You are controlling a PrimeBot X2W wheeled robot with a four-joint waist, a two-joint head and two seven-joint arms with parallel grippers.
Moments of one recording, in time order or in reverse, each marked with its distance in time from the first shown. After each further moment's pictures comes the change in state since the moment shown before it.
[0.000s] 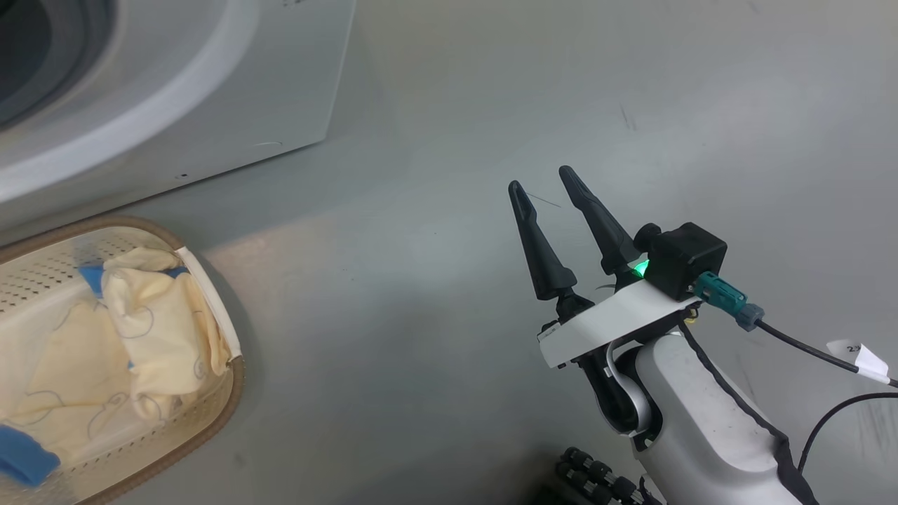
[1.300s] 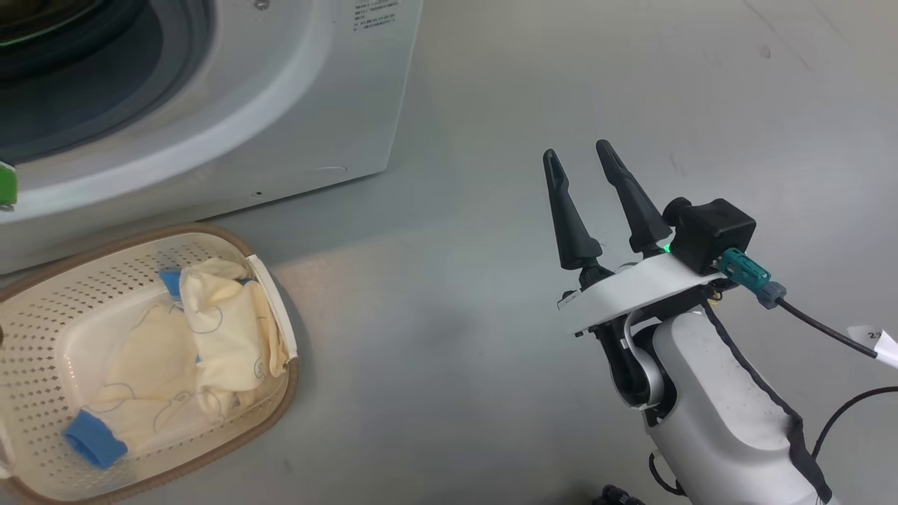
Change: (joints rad) left arm 0.047 -0.105 -0.251 0.208 0.074 0.000 -0.118; right arm -0.035 0.003 -0.060 0.028 -0.006 -0.057 0.000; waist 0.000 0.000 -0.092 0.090
